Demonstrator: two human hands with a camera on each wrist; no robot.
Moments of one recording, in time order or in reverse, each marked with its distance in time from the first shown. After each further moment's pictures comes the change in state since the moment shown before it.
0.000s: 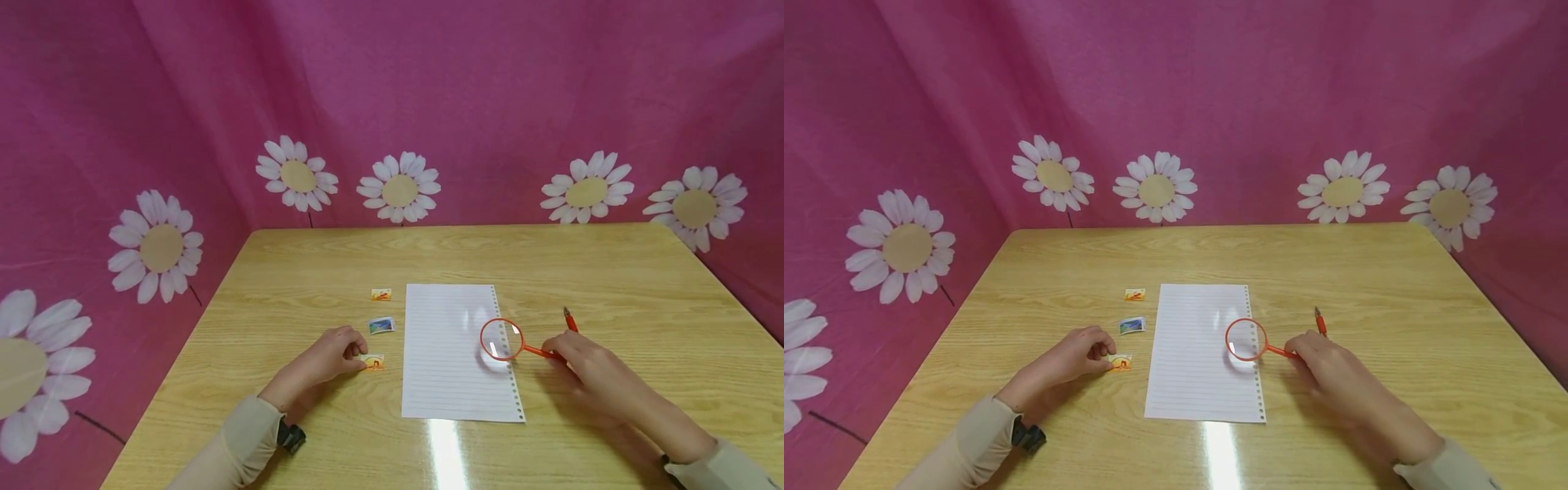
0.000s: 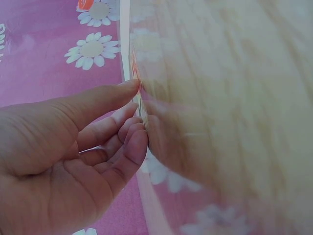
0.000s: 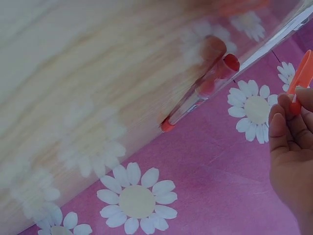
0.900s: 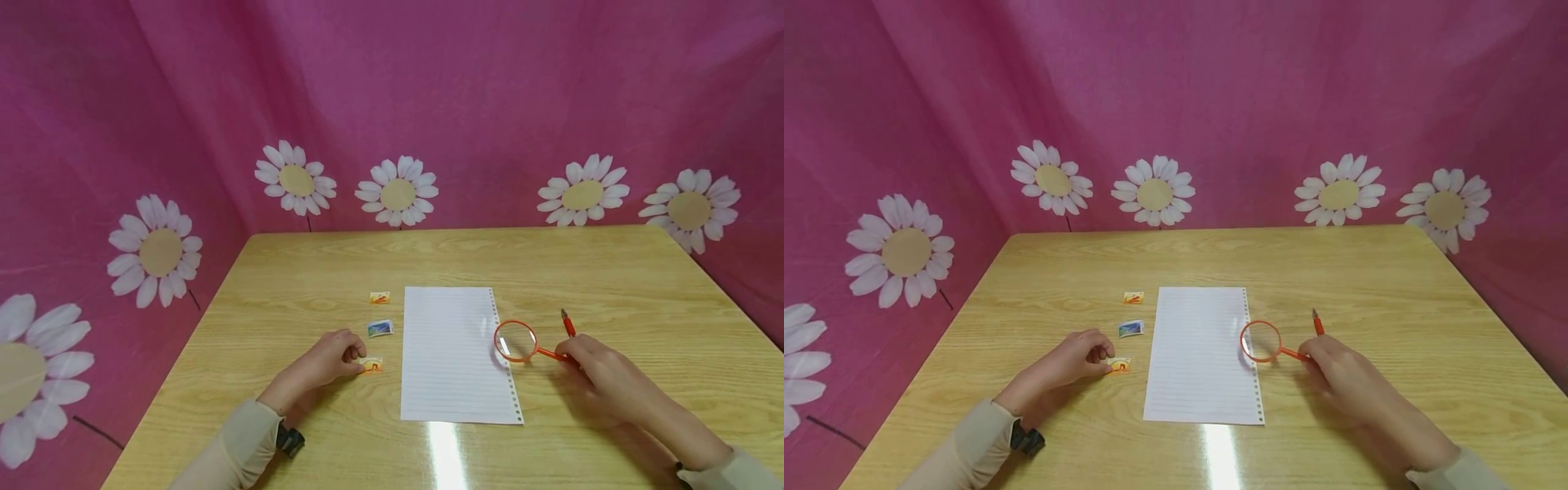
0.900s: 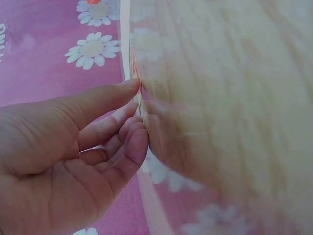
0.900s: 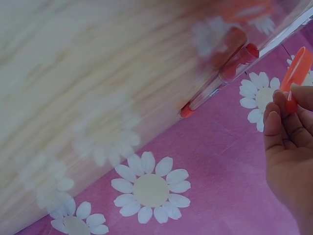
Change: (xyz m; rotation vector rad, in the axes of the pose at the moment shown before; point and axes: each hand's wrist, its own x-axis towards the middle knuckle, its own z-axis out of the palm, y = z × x) left_hand 0.000 0.001 0.000 -0.013 -0.010 -0.012; right_hand -0.015 0.009 -0.005 -0.057 -0.010 0.068
